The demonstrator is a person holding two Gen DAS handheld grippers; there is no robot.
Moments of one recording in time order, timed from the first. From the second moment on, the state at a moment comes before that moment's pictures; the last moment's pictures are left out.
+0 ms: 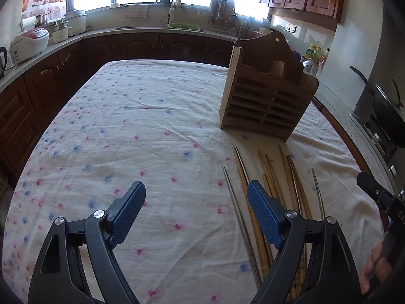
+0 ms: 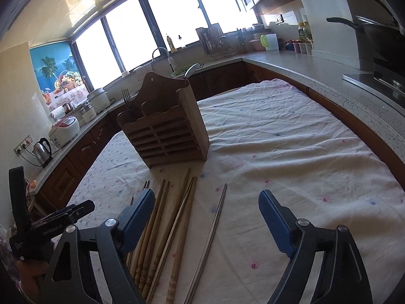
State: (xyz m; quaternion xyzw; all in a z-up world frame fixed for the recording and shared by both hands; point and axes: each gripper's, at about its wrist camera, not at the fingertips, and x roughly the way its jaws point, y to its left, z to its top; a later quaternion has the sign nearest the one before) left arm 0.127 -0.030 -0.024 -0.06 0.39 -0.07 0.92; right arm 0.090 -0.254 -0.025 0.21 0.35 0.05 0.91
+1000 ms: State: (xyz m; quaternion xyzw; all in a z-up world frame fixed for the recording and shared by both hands) left arm 0.183 -0.091 -0.065 0.04 0.44 -0.12 0.89; right arm 0.173 -0.223 -0.085 0.10 0.48 0.03 0.87
